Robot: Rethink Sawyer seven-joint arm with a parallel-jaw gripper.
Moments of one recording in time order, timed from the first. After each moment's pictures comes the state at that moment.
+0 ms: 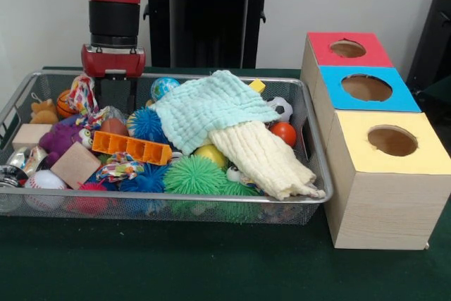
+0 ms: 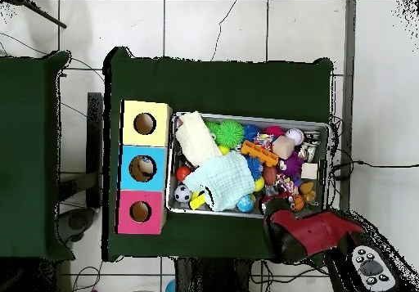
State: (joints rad) arm -0.70 -0.56 0.11 1.84 -1.10 -0.07 1.84
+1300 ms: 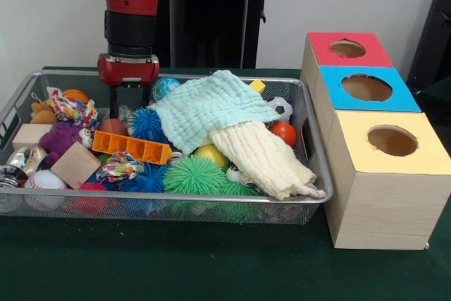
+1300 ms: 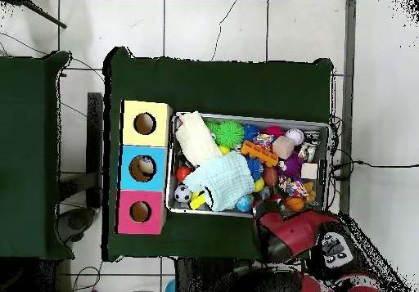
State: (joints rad) arm -0.48 -0.43 -0.11 1.76 -1.06 -0.20 1.84
